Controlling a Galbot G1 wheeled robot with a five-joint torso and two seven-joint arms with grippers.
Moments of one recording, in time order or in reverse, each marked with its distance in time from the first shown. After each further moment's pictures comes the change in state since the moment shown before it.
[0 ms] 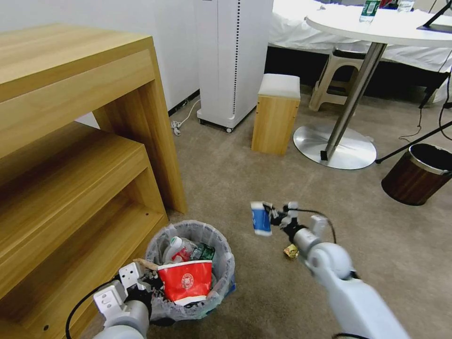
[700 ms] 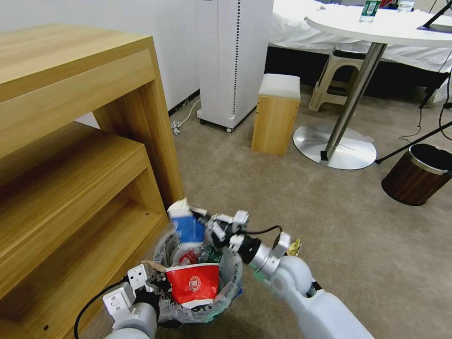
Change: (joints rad) left arm 0.019 -0.013 0.027 -0.023 0.032 -0.003 0.013; right arm 0.045 0.088 -0.350 -0.052 -0.128 0.270 -0.378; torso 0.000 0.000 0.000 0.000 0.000
